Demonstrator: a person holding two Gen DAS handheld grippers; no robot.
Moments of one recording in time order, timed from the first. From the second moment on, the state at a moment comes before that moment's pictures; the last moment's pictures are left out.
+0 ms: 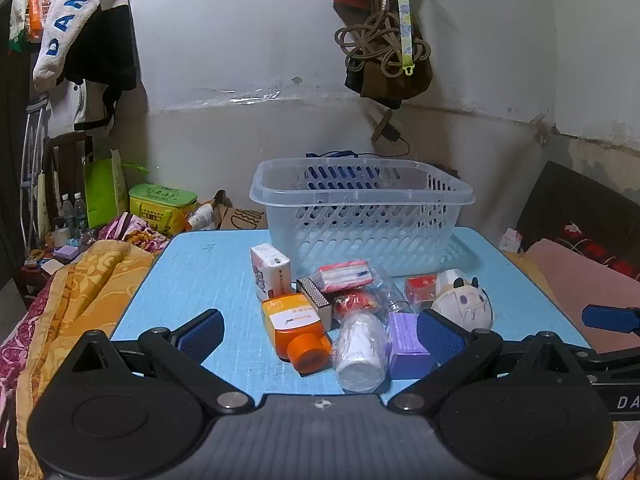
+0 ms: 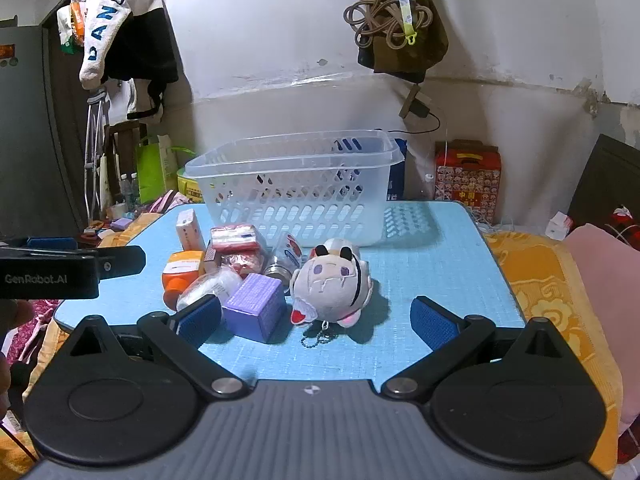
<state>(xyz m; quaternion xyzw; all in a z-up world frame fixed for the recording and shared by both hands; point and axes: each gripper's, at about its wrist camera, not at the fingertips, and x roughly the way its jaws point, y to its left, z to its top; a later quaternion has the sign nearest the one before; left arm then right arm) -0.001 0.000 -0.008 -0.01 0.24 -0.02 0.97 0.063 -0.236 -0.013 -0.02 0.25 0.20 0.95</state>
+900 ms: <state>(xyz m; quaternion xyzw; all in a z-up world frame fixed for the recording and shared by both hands) -0.001 0.000 -0.014 -0.02 0.26 -0.02 0.97 0.062 -0.238 -0.017 -0.03 0.23 0.17 0.96</state>
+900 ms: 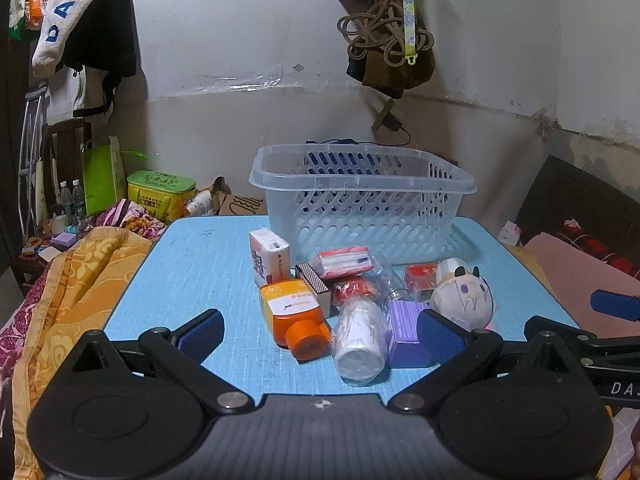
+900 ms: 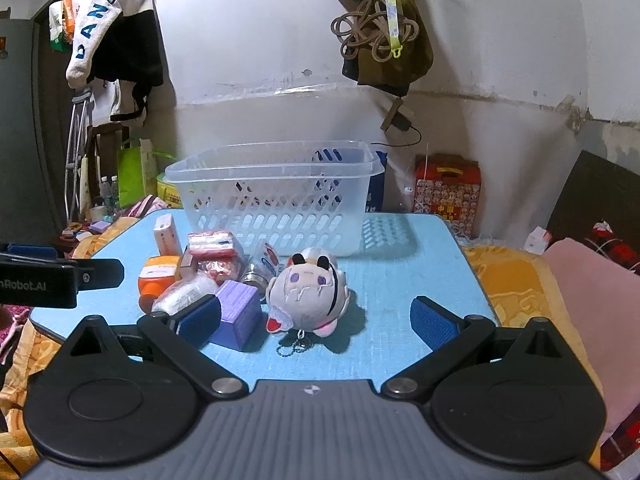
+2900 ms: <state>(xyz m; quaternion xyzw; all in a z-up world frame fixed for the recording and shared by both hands) 0.013 0.021 -0.027 -0.07 0.30 0.04 0.95 0.080 -0.259 -0.024 0.04 0.29 0.19 0.94</state>
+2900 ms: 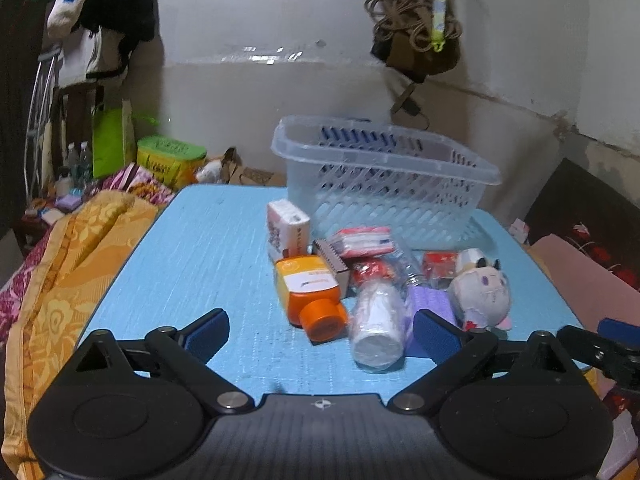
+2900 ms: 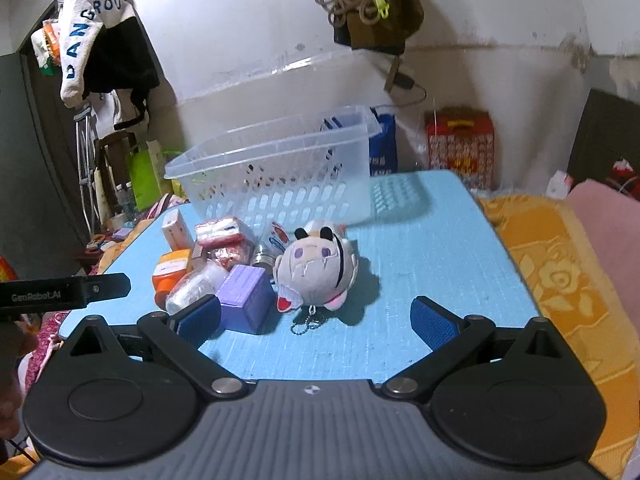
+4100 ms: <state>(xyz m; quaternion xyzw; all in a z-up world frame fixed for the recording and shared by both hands) 0.116 0.038 -0.092 -0.07 0.34 0.08 0.93 0.156 -0.212 -0.055 -0.08 0.34 0.19 0.92</state>
